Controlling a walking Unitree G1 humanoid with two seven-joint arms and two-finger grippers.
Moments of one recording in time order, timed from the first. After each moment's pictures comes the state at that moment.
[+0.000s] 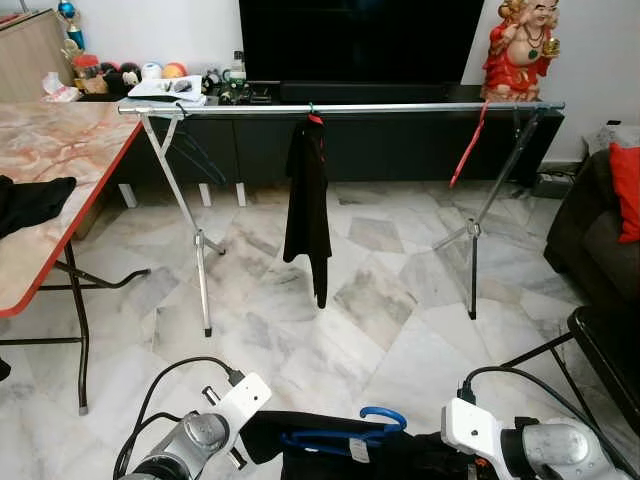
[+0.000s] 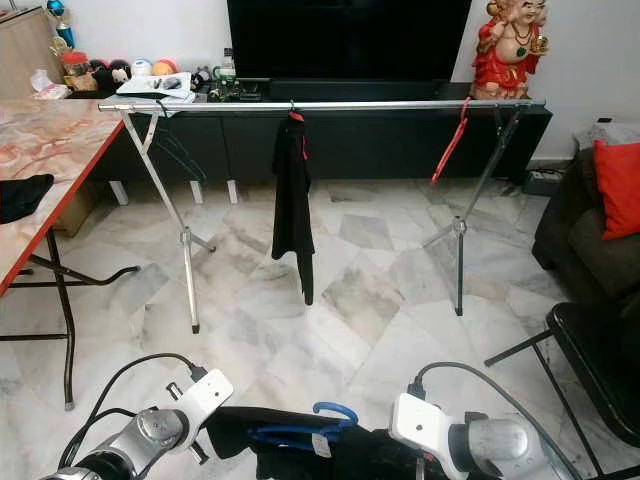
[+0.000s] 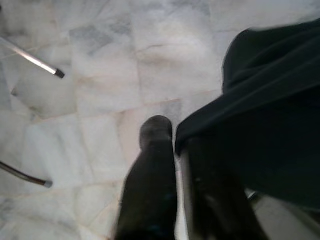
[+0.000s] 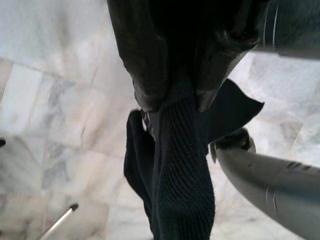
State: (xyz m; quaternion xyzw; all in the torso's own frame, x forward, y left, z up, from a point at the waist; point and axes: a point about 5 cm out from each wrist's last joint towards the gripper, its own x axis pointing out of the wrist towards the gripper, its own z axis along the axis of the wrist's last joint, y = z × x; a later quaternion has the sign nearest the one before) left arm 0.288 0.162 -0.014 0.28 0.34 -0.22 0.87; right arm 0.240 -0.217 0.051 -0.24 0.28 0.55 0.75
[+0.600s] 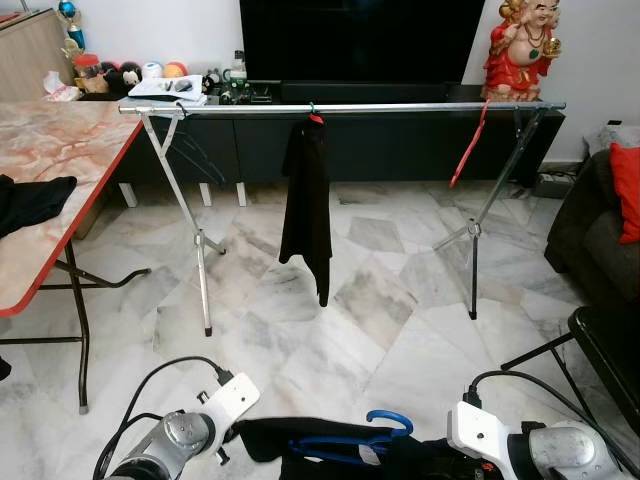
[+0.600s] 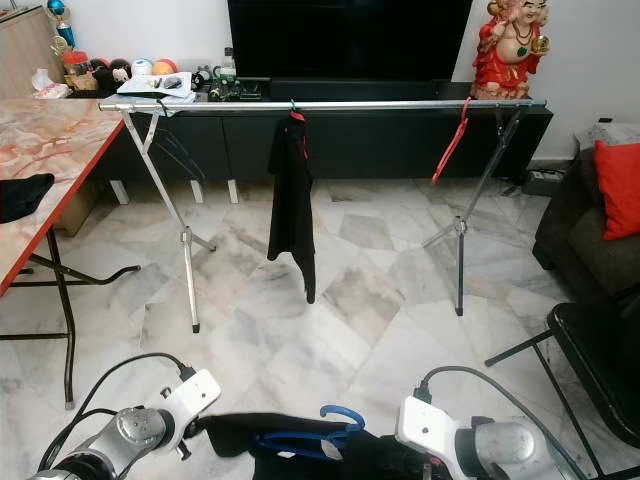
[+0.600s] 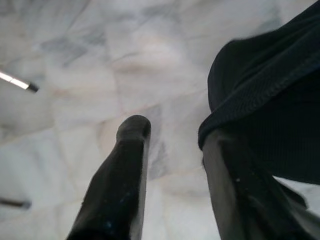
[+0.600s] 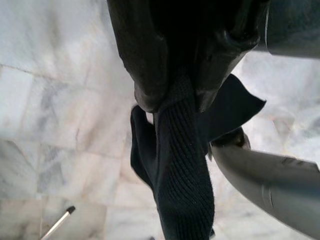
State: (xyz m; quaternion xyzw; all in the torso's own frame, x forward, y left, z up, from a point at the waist) left arm 0.283 0.172 -0.010 0.25 0.33 -0.31 0.86; right arm 0.239 -0.219 0.051 -0.21 0.28 0.55 0.76
